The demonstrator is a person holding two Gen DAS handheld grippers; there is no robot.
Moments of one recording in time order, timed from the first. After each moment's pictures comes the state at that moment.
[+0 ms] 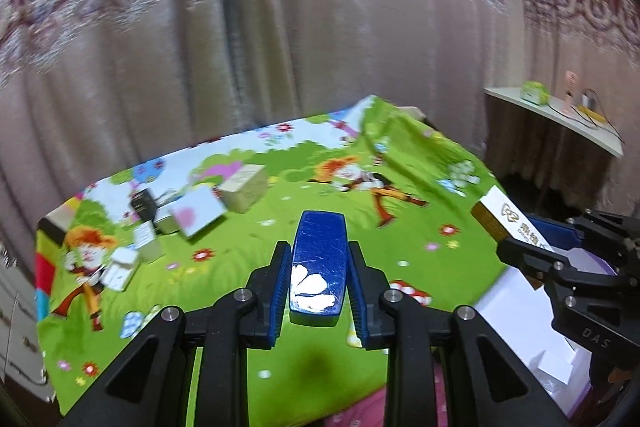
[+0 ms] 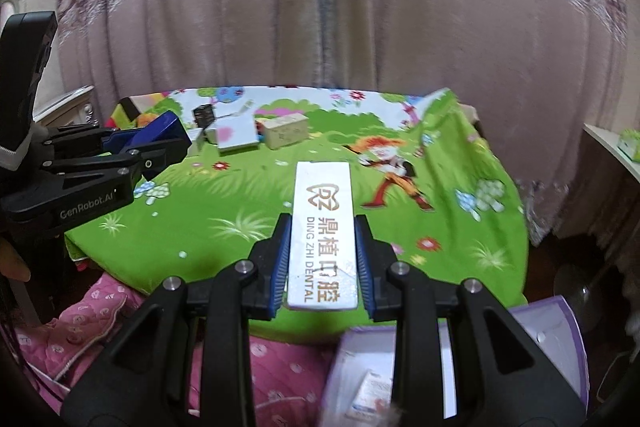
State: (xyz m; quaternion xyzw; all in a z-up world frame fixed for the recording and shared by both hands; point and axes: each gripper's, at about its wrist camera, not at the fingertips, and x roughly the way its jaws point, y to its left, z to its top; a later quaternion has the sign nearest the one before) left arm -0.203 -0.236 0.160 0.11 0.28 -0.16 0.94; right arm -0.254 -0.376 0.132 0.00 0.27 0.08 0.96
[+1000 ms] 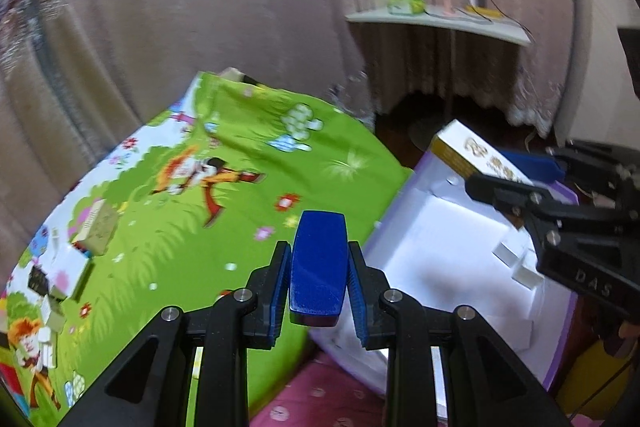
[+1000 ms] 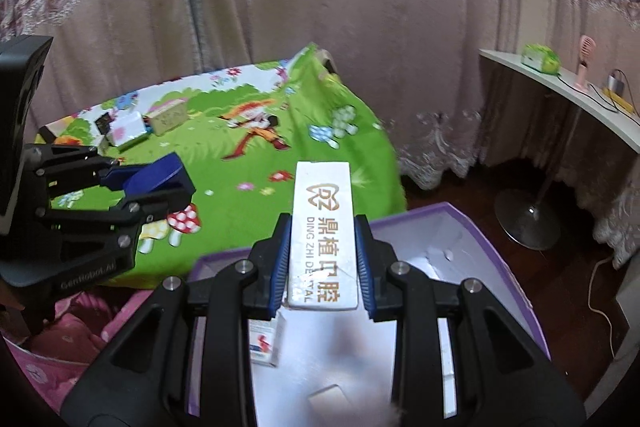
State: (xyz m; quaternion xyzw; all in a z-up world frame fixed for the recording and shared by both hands) left arm -0.234 -0.407 0.104 0.25 0.33 -0.33 0.85; right arm -0.314 -0.500 0.096 0.07 0.30 -0.09 0.95
